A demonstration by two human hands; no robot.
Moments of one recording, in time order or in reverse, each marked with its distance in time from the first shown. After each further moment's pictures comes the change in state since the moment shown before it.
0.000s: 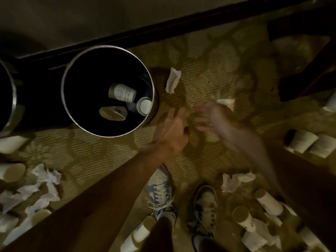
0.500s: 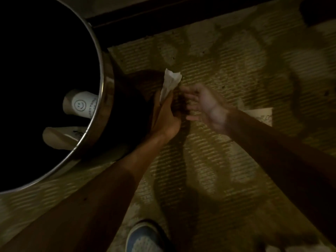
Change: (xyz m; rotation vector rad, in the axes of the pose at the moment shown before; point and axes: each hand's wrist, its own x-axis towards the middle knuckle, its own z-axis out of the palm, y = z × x) left_hand 0.195 -0.094 0.099 -0.227 0.368 -0.003; right_hand 0.207 0.041 0.019 0.105 -0.219 -0.208
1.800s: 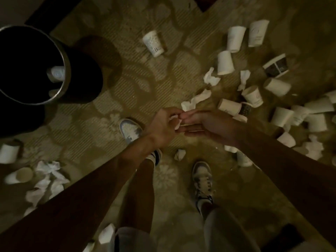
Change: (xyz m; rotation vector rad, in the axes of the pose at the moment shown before) left_hand -0.389 0.209 -0.064 -0.087 -0.775 0.028; right_hand -0.474 0.092 -0.061 0.428 0.026 0.285
